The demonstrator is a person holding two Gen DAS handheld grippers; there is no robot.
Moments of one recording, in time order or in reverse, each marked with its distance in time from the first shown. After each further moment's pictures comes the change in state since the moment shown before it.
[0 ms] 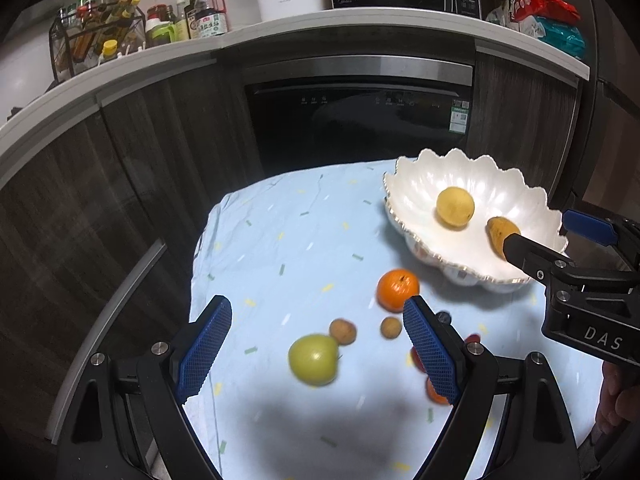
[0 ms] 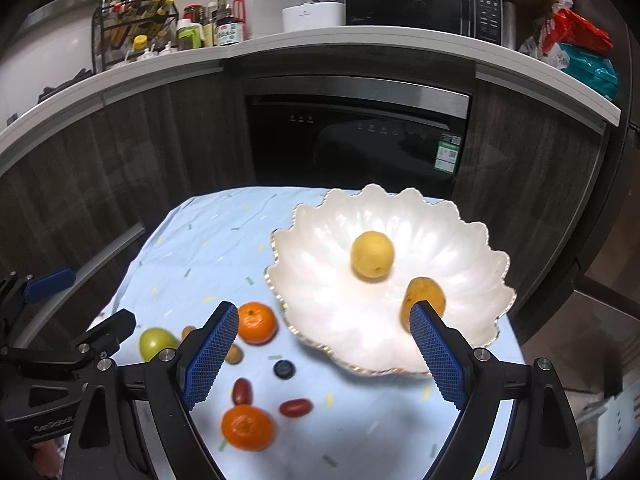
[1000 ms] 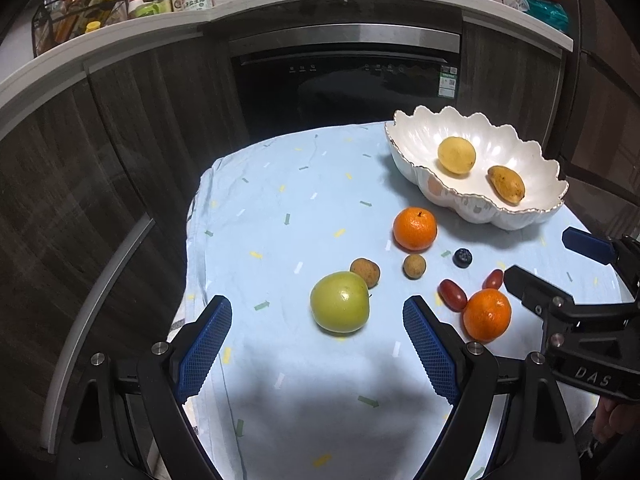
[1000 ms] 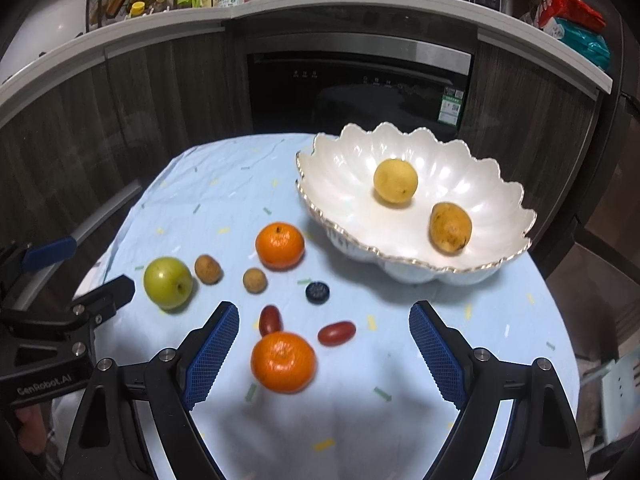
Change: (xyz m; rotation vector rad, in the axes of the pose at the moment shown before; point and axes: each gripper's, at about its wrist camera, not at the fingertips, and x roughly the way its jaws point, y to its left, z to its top) left arm 0.019 0.028 -0.046 0.060 0.054 -0.074; right arm 0.011 0.042 -0.061 0.016 0.105 -0.049
